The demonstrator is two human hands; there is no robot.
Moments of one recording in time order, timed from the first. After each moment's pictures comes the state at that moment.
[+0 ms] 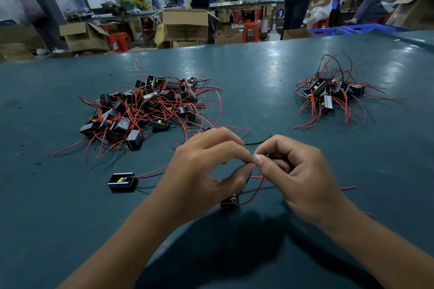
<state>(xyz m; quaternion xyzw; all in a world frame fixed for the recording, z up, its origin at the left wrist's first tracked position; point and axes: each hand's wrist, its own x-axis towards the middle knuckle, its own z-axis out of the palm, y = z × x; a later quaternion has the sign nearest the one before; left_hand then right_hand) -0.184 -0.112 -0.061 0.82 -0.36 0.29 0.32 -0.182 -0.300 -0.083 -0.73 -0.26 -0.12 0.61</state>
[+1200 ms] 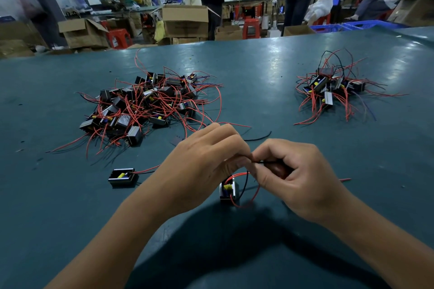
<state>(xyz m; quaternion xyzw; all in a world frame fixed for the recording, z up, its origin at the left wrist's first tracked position) -0.183 -0.103 -0.049 0.86 -0.40 0.21 0.22 -0.182 -0.305 -0.077 -0.78 -0.36 -0.16 0.48</state>
